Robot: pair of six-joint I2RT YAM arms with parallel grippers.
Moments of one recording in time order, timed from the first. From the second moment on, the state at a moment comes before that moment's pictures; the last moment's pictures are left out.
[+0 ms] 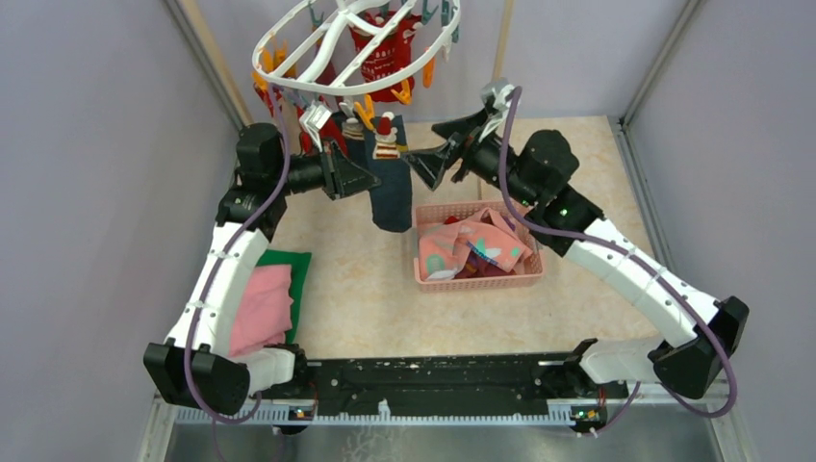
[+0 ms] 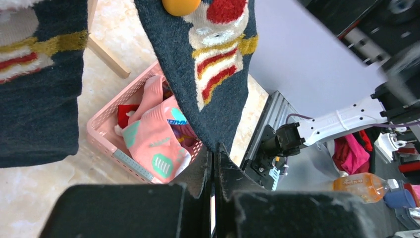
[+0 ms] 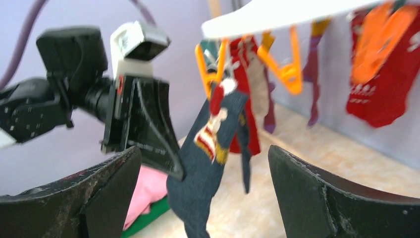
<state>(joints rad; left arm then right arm) -0.16 1.21 1.27 -0.29 0.99 -0.42 0.75 1.27 1.29 0.17 -0.24 0.28</state>
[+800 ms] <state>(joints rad) -0.21 1.22 1.31 -0.32 0.91 -0.38 0.82 1.66 1.69 0.15 -0.15 0.20</state>
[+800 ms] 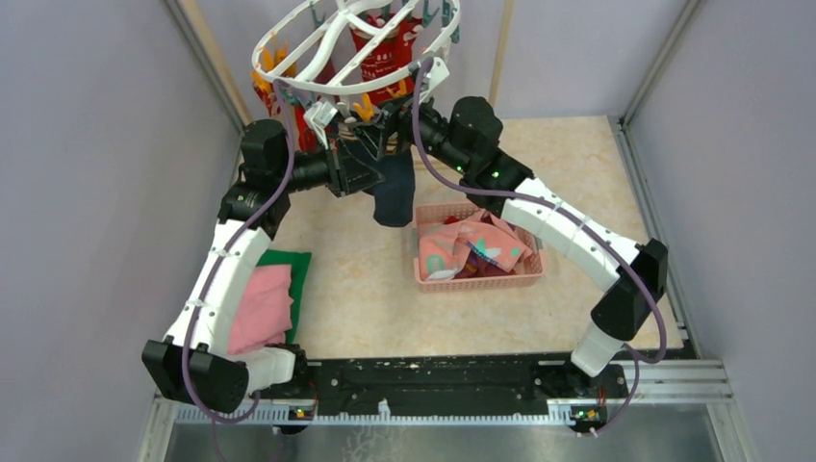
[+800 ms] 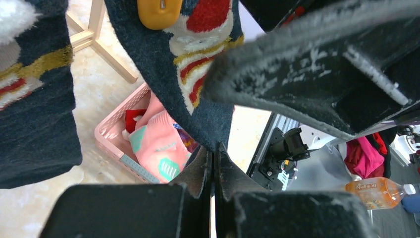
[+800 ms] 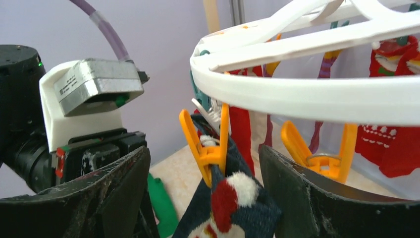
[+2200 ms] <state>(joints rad) -0.57 1.41 1.27 -0.43 0.84 -0.08 0.69 1.73 1.76 0.21 -0.33 0.33</state>
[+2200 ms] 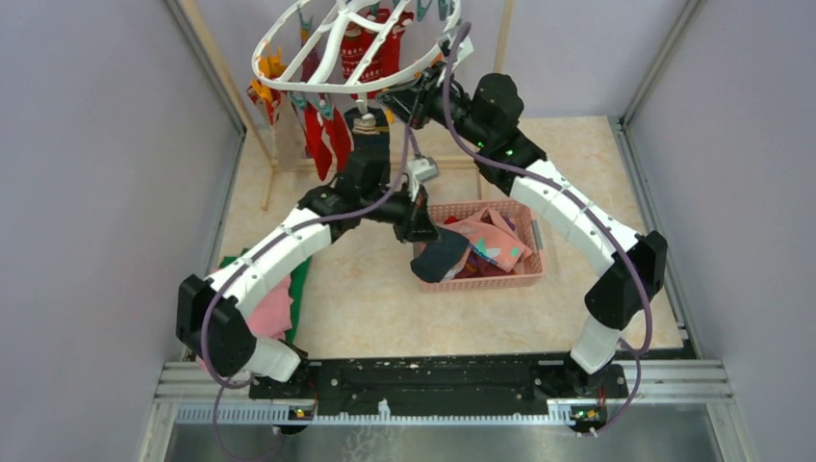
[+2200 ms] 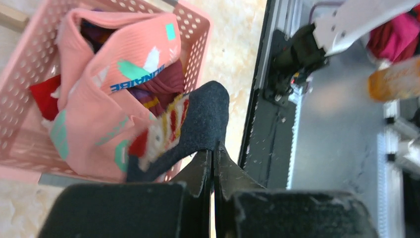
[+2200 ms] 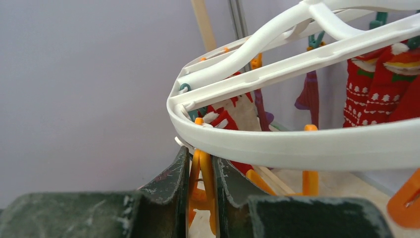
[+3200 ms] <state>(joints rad) -0.85 1.85 1.52 -0.37 0.40 0.34 0.67 1.69 1.76 0.13 -0.38 0.41</state>
